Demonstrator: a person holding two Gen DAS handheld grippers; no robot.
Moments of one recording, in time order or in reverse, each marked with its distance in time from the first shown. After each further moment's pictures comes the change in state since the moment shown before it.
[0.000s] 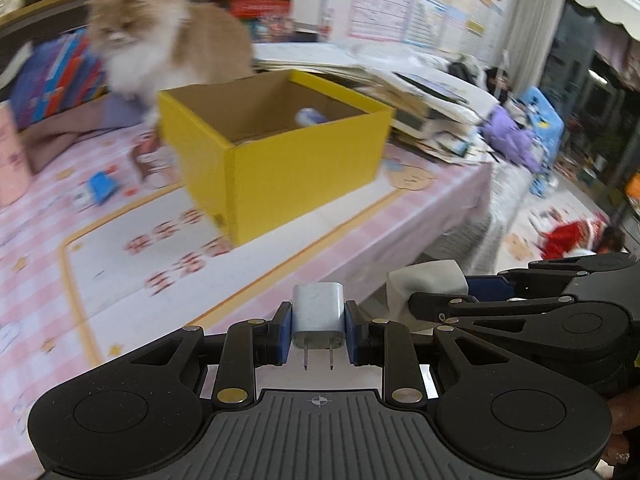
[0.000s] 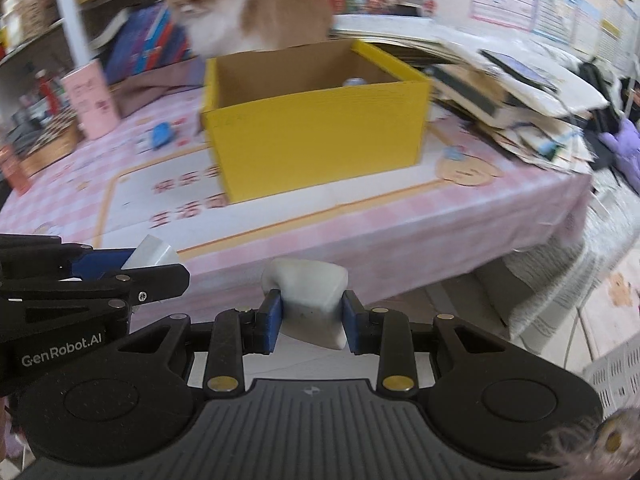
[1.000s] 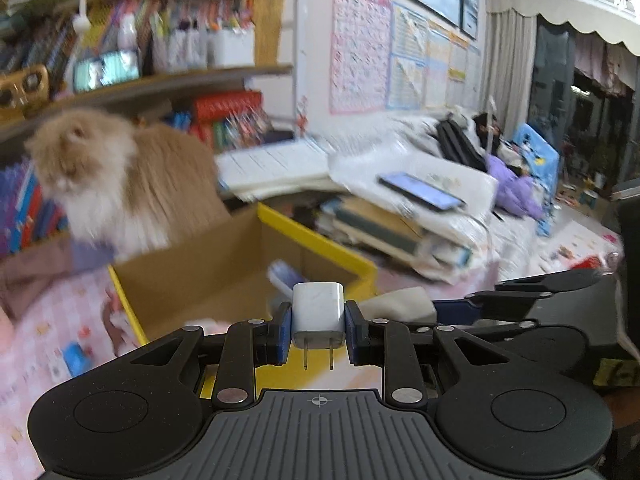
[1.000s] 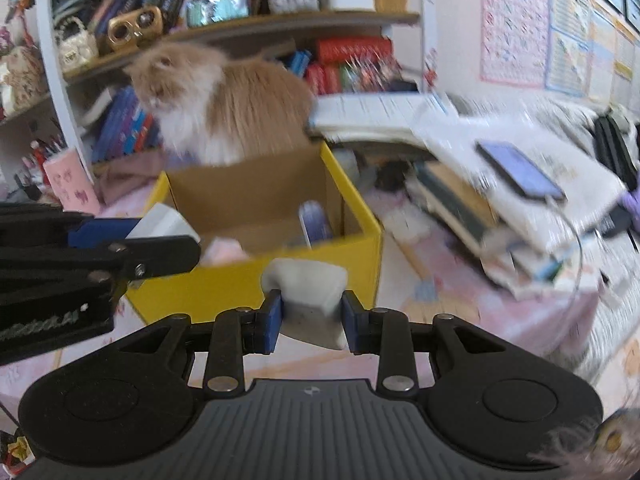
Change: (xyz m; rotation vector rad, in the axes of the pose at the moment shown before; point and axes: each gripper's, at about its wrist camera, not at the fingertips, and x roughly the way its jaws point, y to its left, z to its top) left arm 0.033 -0.033 0.134 0.107 -0.233 0.067; right arm 0.035 -0.081 0.129 -0.064 -0.197 0.101
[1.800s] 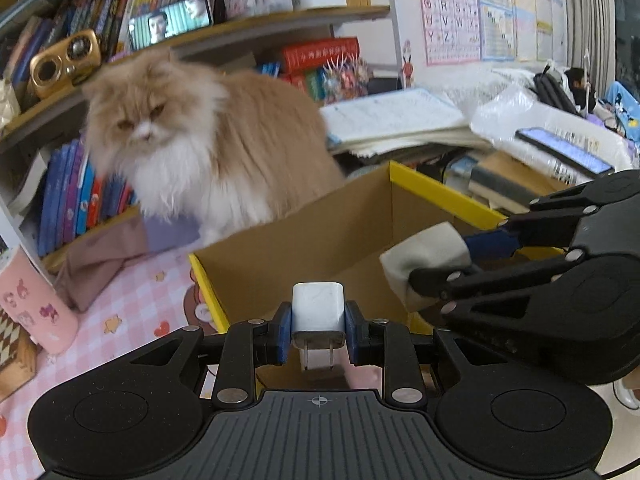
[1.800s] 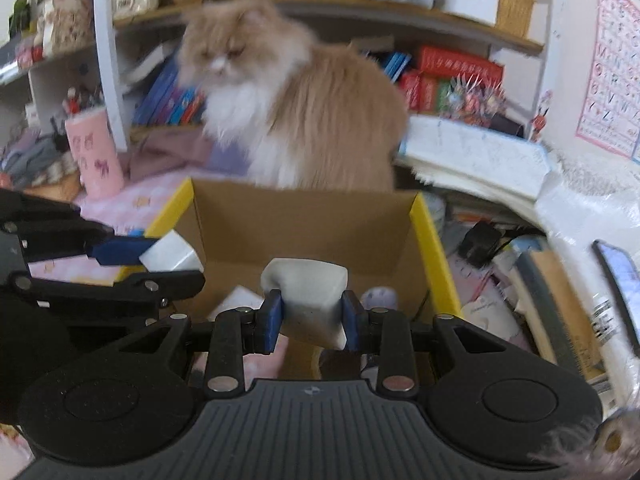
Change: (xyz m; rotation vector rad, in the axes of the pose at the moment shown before) left arm 0.090 0.063 0.000 0.007 0.165 0.271; right arm 0.128 0.031 0.060 -0.236 0.058 0.135
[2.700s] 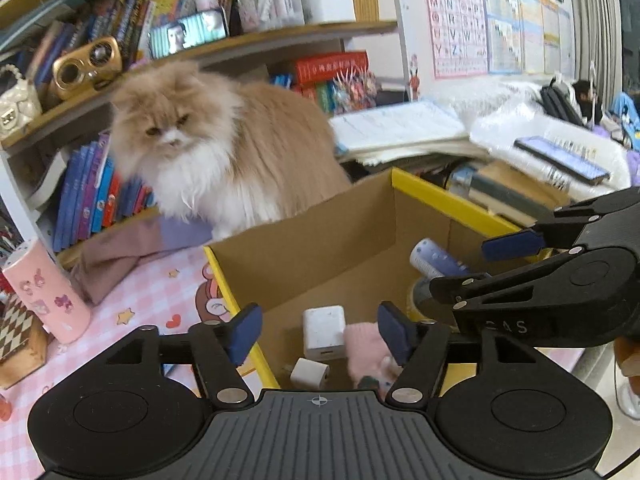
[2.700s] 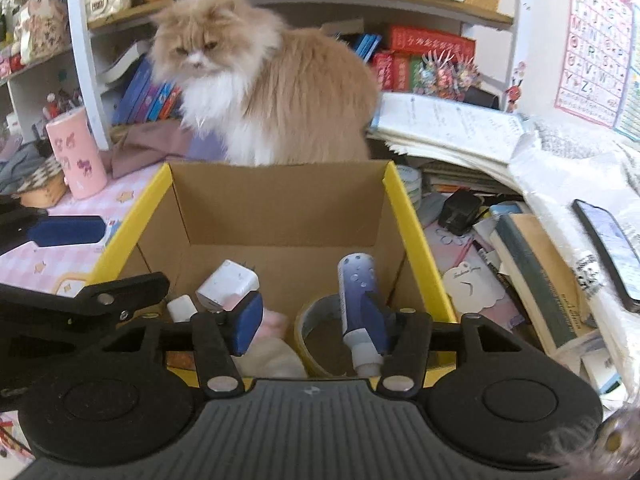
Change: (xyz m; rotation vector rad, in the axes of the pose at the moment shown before) left arm -0.034 -0.003 -0.012 -0.028 -0.062 0.031; right arm -0.022 -0.009 -0.017 0.079 0.001 -0.053
